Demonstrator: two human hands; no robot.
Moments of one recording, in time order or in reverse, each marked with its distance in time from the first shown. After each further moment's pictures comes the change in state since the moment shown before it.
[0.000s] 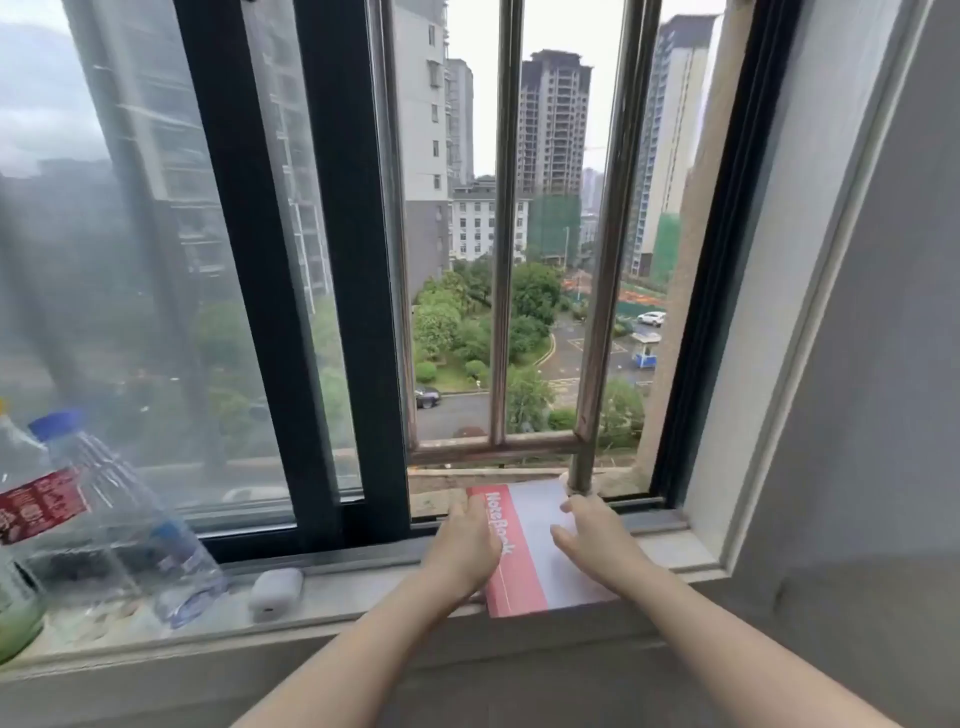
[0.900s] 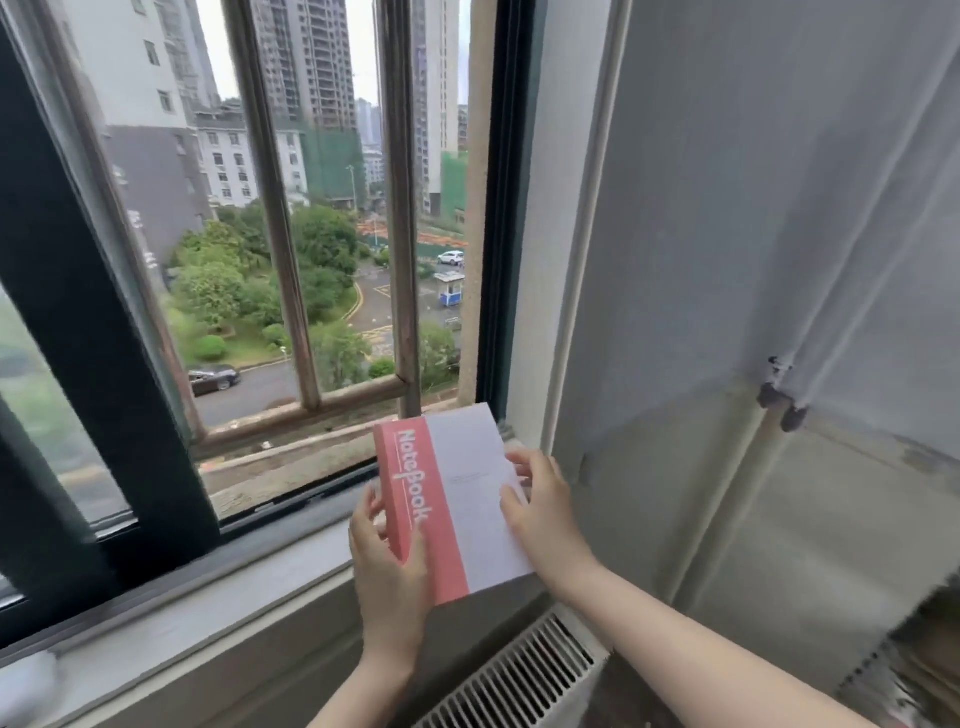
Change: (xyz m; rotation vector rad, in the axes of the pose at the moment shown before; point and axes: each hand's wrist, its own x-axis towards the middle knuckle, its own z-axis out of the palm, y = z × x) left_hand -0.059 0.043 0.074 -0.908 0.262 0.130; right_hand -0.114 0.023 -0.019 0.529 0.502 0.225
